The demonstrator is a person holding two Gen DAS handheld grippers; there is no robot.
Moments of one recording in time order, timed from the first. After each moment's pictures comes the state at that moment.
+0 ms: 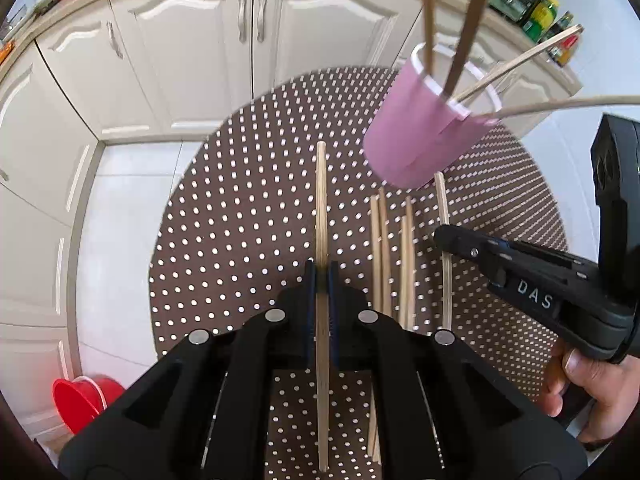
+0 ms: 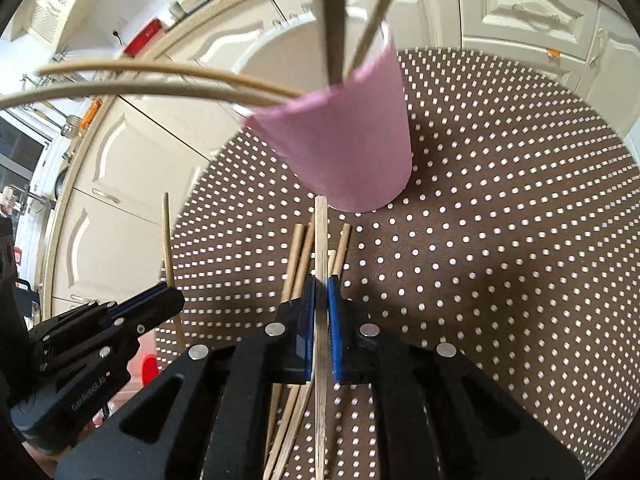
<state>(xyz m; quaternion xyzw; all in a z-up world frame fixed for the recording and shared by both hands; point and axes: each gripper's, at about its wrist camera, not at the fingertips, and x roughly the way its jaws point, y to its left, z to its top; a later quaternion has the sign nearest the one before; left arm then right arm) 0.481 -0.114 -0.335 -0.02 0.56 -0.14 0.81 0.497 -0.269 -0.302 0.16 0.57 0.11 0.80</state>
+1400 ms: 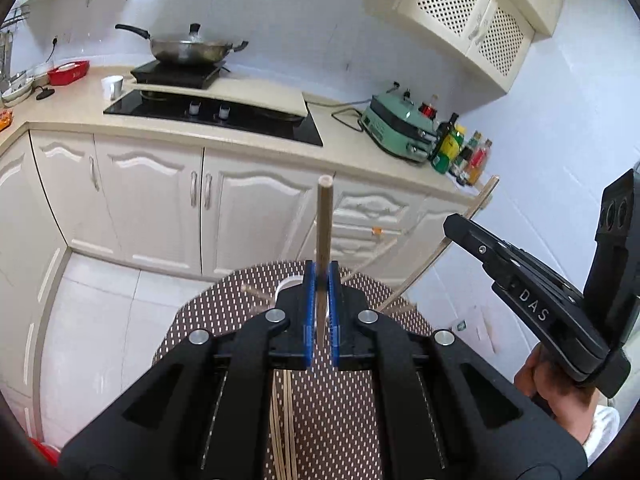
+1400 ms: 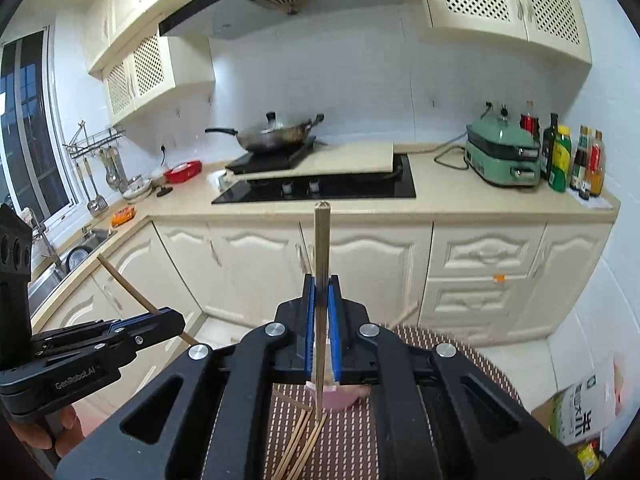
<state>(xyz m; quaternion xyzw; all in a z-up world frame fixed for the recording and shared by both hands) 0.458 -0.132 -0.120 -0.10 0.34 -0.22 0.91 0.458 -0.306 -0.084 0.06 0.26 0.08 0.96</state>
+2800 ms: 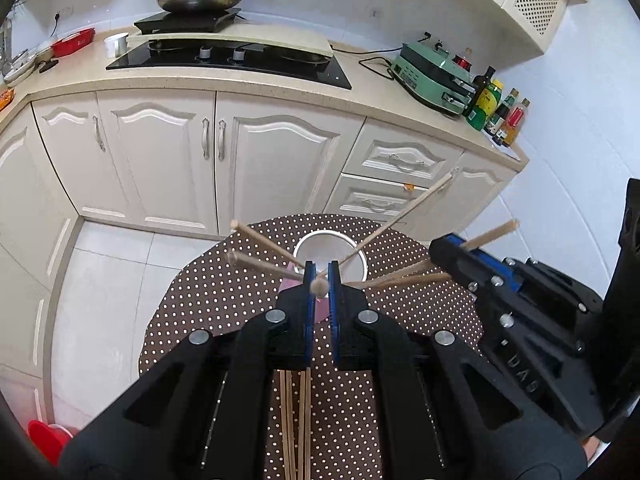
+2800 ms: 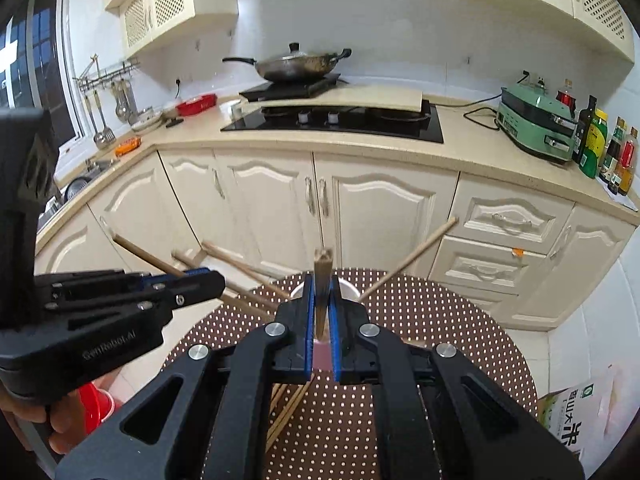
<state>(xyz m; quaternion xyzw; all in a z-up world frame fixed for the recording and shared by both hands) 0.495 -0.160 -0.202 -0.07 0.42 -0.18 0.88 0.473 -0.292 -0.167 0.00 0.36 0.11 0.93</state>
